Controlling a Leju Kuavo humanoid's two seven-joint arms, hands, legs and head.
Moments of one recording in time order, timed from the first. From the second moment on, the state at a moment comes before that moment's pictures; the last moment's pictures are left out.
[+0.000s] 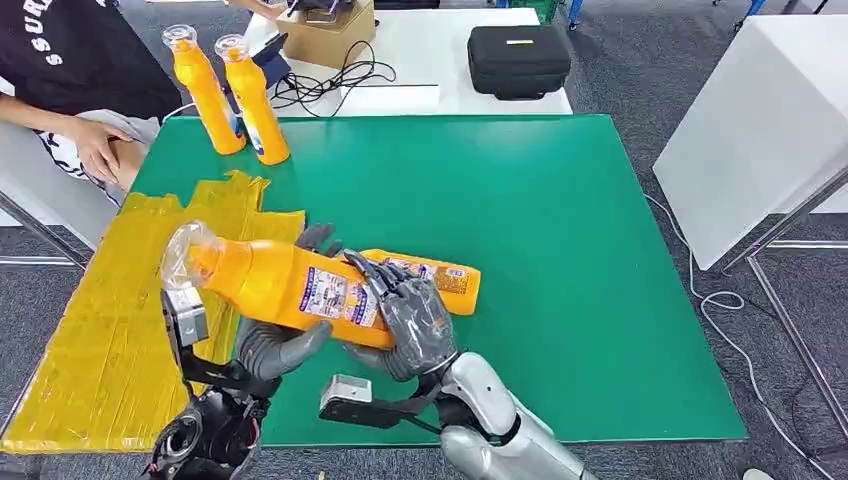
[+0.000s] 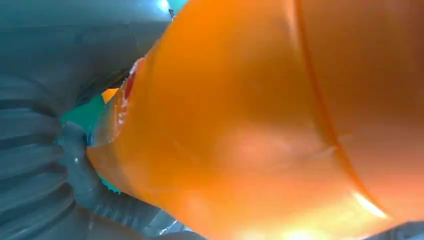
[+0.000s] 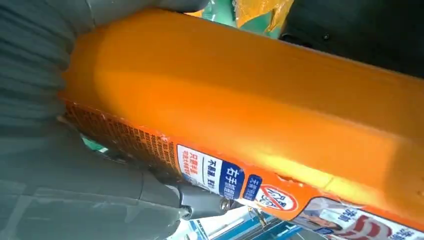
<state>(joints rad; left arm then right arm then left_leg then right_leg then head) -0.04 0.09 -0.48 -1.83 0.37 -0.08 -0.17 -0.38 0.08 0.97 -1.33 0.80 -0.47 0.03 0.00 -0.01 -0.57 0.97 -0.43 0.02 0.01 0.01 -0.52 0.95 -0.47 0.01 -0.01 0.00</state>
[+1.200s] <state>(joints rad) 0.01 0.09 -0.45 -1.88 0.36 -0.03 -0.24 -0.30 0.06 0.85 -1.41 0.46 -0.42 -0.07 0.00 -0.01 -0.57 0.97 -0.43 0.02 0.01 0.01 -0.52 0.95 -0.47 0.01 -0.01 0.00</state>
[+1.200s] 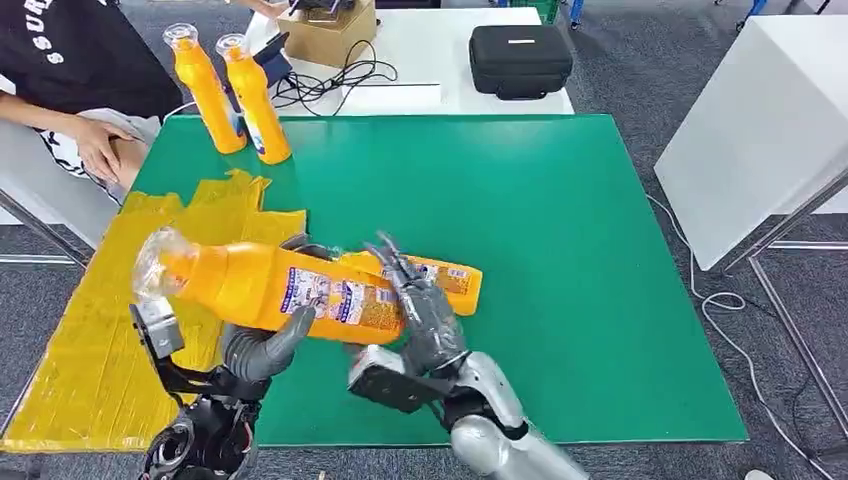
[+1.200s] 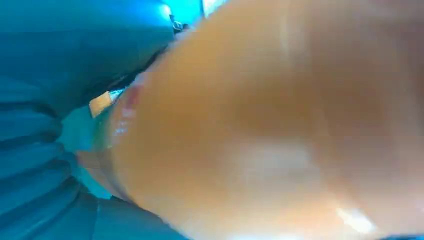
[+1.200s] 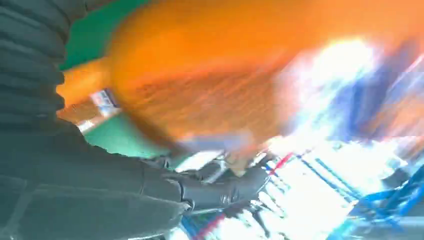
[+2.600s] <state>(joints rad) -0.27 0.41 -0.64 -1.55 -1.57 0.05 0.32 0.20 -0.16 0.38 -1.99 0.62 -0.63 -0.31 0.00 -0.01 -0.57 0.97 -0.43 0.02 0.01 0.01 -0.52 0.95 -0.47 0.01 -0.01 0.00</state>
